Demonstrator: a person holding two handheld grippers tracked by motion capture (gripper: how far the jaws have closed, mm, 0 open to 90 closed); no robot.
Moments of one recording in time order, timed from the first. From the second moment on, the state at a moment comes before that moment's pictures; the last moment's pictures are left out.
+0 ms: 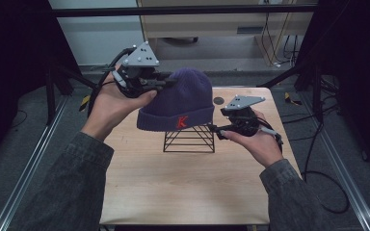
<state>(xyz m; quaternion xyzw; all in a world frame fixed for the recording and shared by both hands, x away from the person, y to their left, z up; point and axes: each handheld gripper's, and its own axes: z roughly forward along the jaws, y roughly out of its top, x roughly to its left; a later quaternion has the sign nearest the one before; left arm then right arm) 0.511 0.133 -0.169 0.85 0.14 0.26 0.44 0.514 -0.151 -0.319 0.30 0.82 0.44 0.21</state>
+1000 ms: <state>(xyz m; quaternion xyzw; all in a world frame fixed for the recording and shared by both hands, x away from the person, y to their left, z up) 0.580 0.107 -0.190 0.84 0.15 0.28 0.44 0.554 -0.157 -0.313 0.31 0.82 0.41 0.24</state>
